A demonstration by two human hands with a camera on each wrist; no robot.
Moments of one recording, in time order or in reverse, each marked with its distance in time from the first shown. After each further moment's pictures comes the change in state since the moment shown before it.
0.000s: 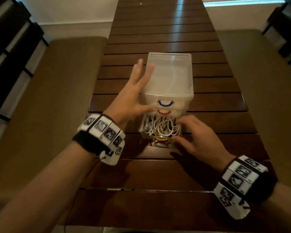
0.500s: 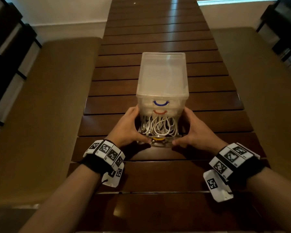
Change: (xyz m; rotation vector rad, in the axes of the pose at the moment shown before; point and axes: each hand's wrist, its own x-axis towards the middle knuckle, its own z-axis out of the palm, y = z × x) left_hand -0.035 -0.037 0.062 -0.209 -0.140 -0.346; right_hand 0.023 0.034 0.007 0.563 -0.205 0.435
